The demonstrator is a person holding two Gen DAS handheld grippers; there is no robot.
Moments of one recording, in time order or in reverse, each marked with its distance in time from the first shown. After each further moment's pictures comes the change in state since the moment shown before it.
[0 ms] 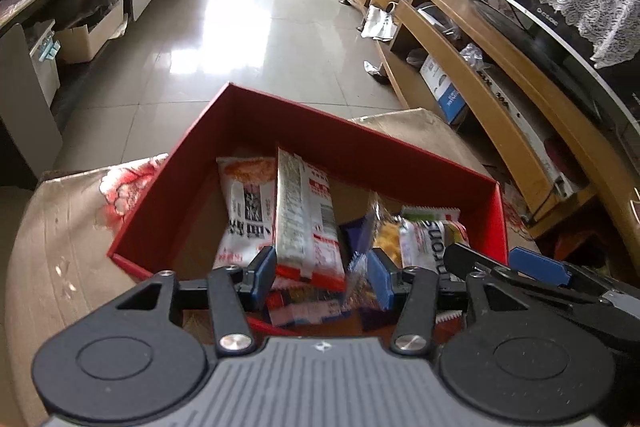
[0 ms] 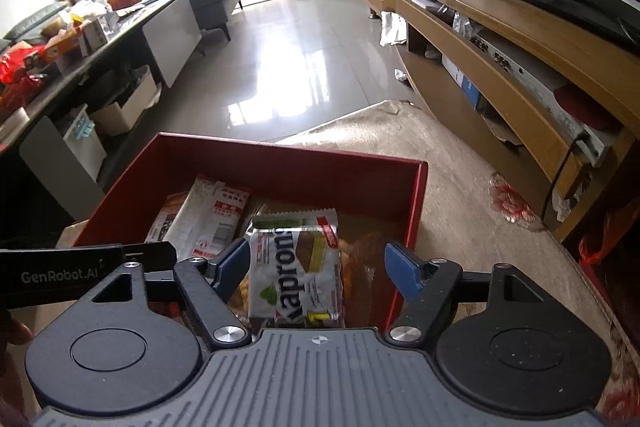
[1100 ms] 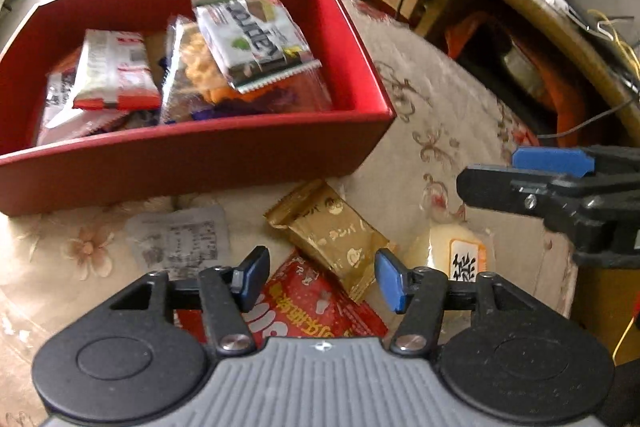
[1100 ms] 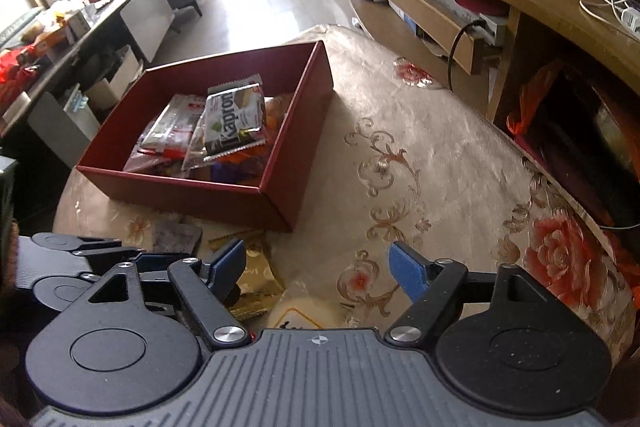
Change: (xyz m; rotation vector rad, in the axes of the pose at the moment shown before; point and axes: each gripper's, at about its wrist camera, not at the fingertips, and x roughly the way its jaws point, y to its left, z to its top) left arm 0.025 -0.065 -0.106 0.417 0.284 -0.224; right arm -0.077 -0.050 -0.087 0.116 0.115 -0.021
